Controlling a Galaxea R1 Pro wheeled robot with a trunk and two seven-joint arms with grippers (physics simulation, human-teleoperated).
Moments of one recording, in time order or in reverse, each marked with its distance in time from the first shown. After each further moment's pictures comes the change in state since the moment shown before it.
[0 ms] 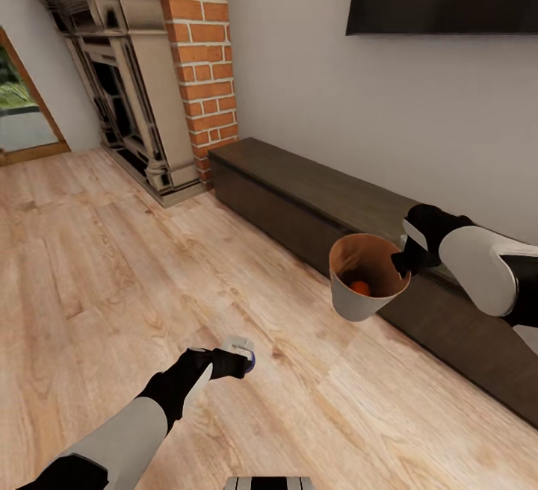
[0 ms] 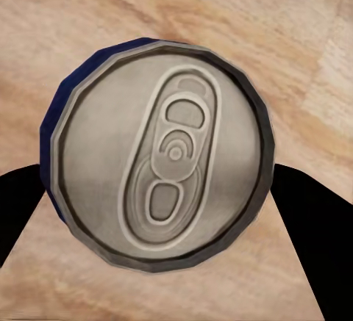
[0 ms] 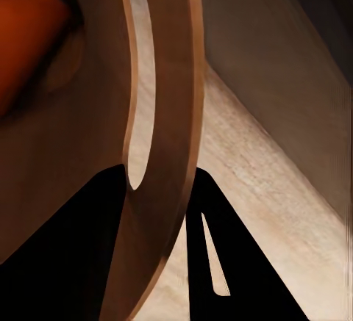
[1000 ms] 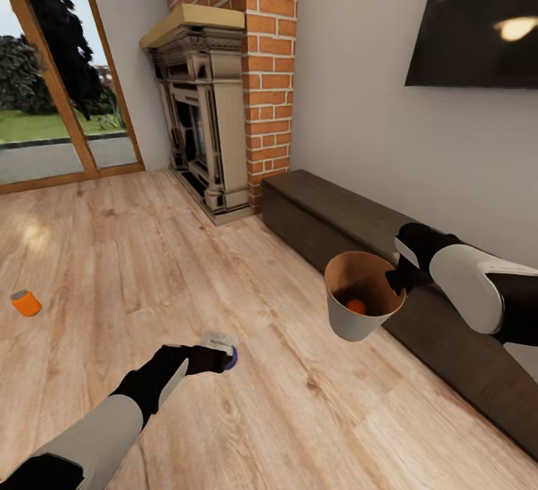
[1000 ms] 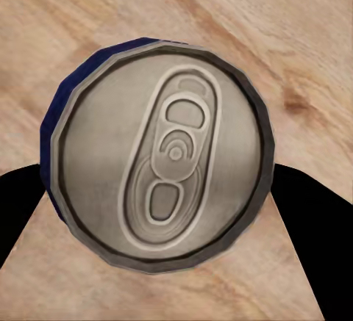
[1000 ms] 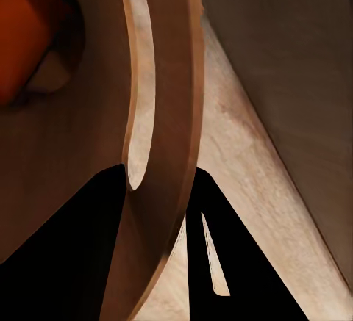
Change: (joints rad) left arm -0.004 0.106 0.012 -0.024 0.048 0.016 -0.065; right arm 0.083 0.021 0.004 -0.008 -0.001 0.000 -0.001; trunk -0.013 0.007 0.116
